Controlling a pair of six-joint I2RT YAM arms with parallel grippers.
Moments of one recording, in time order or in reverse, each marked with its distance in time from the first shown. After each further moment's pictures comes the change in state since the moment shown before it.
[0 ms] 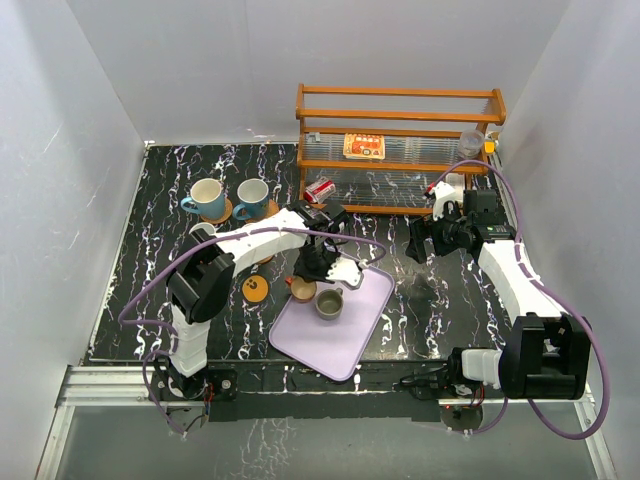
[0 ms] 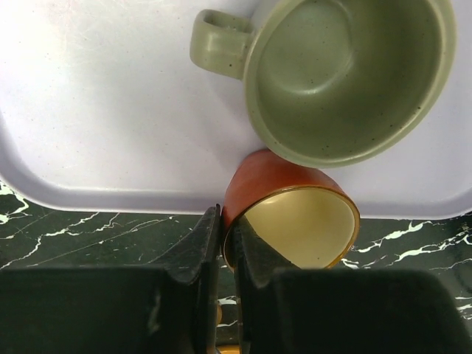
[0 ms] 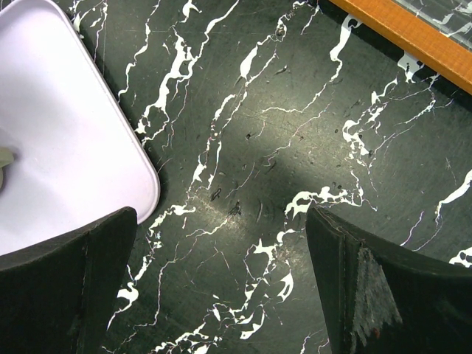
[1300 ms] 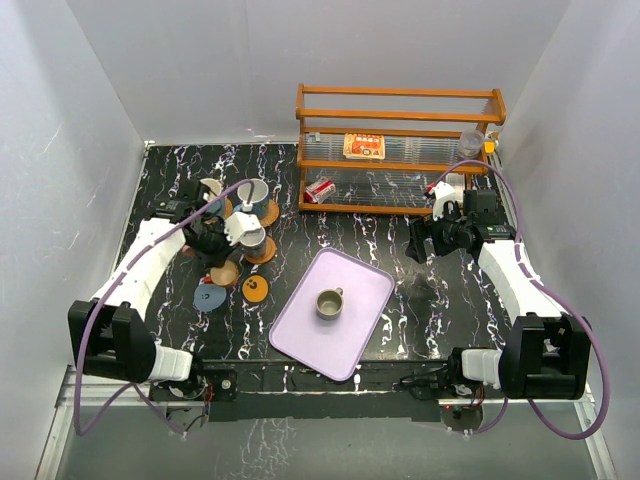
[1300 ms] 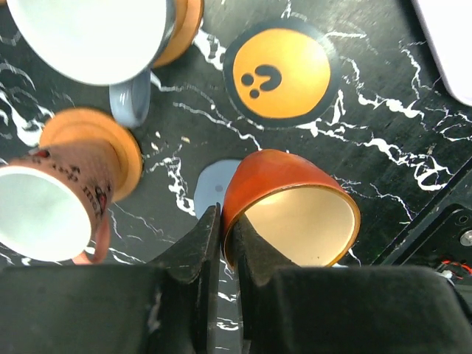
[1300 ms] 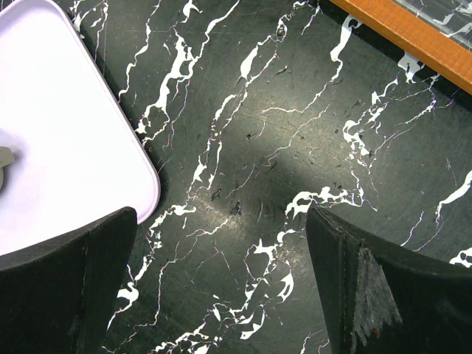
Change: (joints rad) left arm 0.632 -0.584 -0.371 0.006 0.090 -0.214; right arm 0.000 0.002 0.000 0.000 -0.001 0.000
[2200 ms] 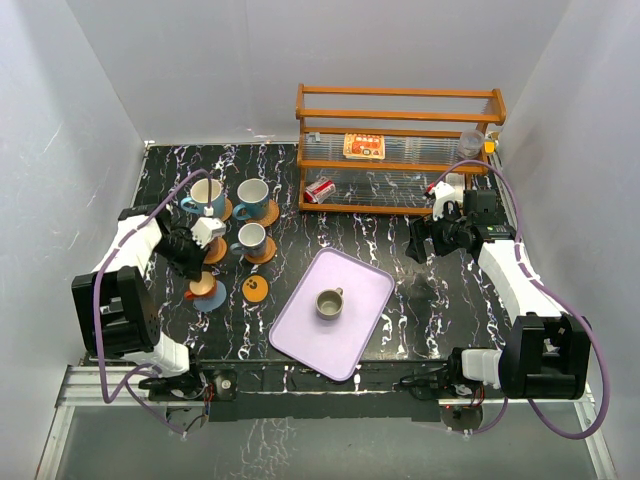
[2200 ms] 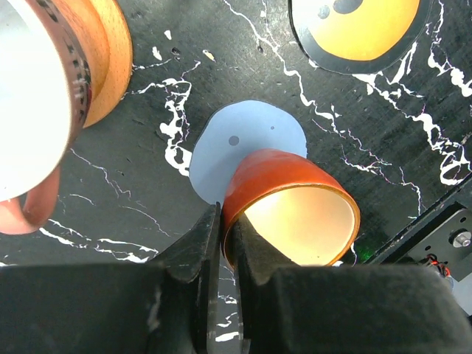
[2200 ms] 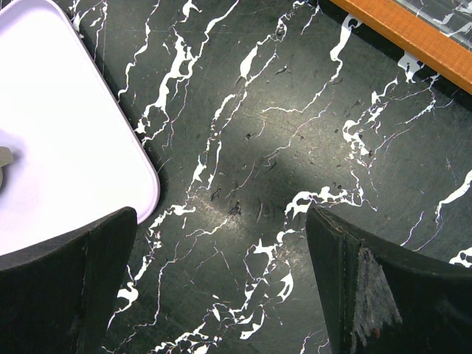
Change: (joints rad) left arm 0.378 0.143 -0.103 0.031 0.103 0.061; right arm 0.000 0.001 0.000 0.000 0.001 -0.001
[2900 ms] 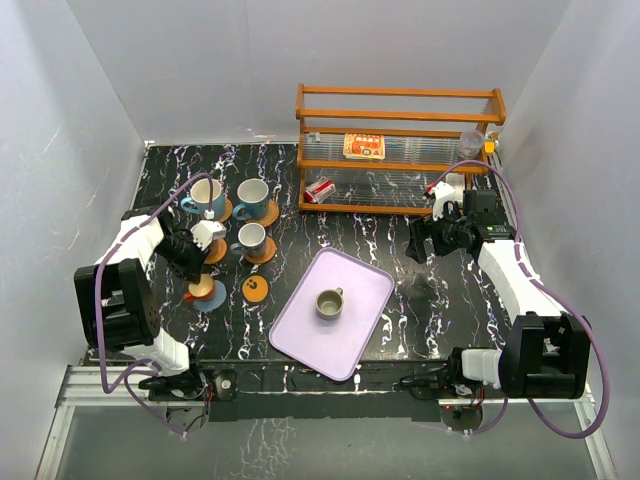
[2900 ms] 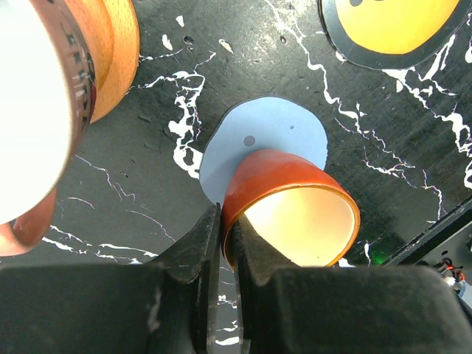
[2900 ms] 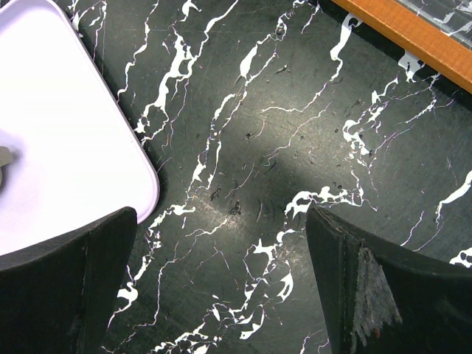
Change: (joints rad) left arm 0.007 0.044 -0.026 0.048 -0.037 -0.004; right arm 0.000 0.002 0.000 0.000 0.001 0.000
